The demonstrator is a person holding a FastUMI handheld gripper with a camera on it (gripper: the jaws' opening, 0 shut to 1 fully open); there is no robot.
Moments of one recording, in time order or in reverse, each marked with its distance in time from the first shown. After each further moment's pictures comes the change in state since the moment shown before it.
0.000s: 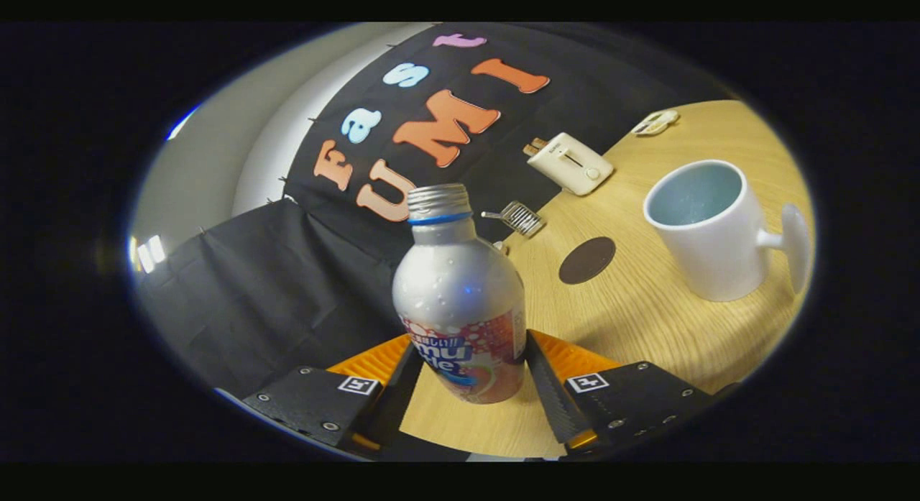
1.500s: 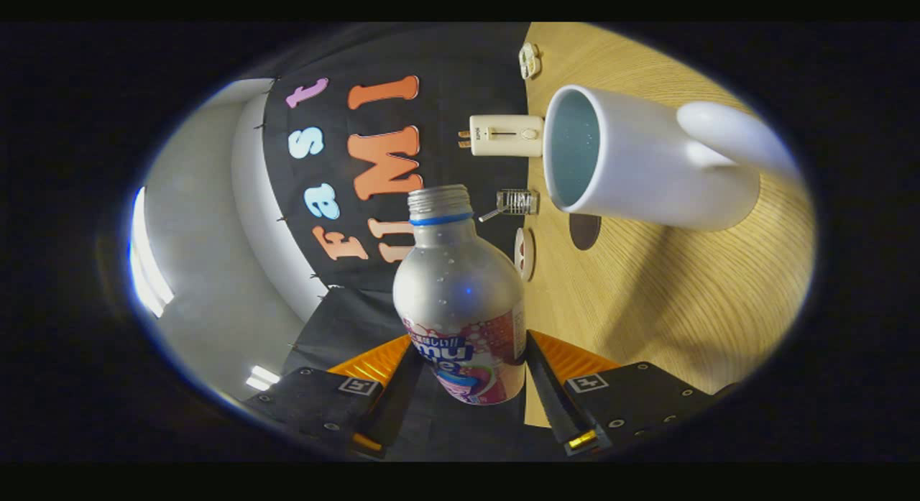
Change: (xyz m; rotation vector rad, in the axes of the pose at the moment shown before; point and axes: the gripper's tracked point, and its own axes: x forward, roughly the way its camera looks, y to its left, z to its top) arm -0.027 0.002 0.032 0.603 0.008 0.206
